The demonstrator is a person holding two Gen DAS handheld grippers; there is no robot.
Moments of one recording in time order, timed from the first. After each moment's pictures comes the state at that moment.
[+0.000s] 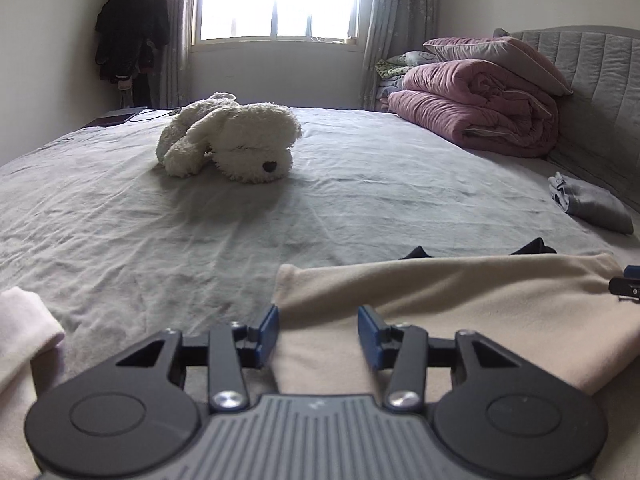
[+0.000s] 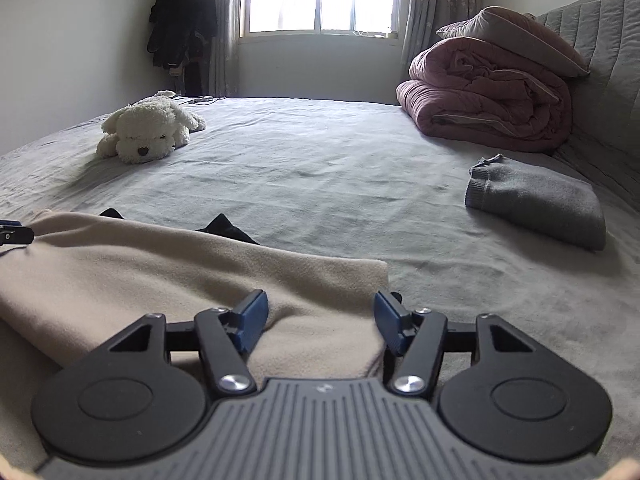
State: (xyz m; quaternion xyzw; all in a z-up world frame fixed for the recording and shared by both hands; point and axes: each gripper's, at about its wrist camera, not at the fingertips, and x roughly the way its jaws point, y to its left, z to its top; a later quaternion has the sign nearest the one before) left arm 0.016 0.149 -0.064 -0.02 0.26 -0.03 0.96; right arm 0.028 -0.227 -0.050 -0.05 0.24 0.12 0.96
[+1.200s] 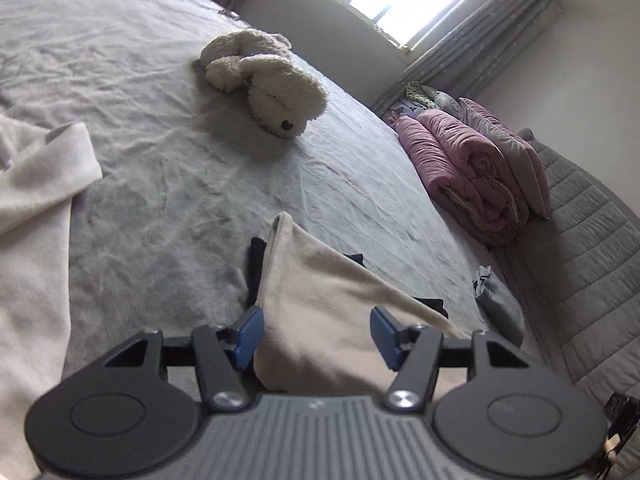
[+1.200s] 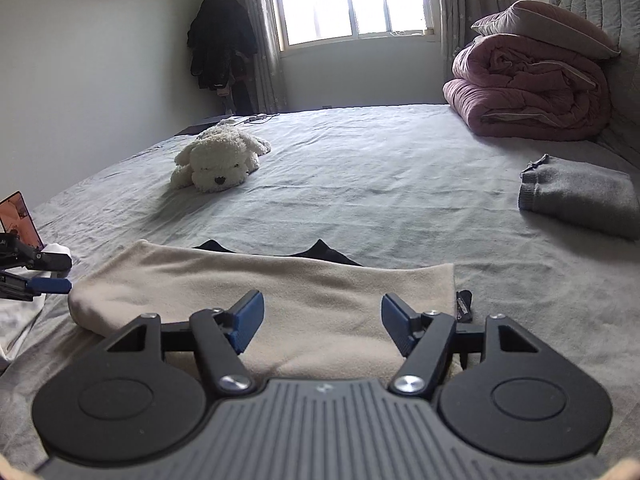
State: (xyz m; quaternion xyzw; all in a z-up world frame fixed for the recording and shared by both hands) left arm -0.035 0.205 -0.044 -0.33 0.34 -0.08 0.88; right arm -0.006 -0.217 -0.012 0.02 0.25 0.21 0.94
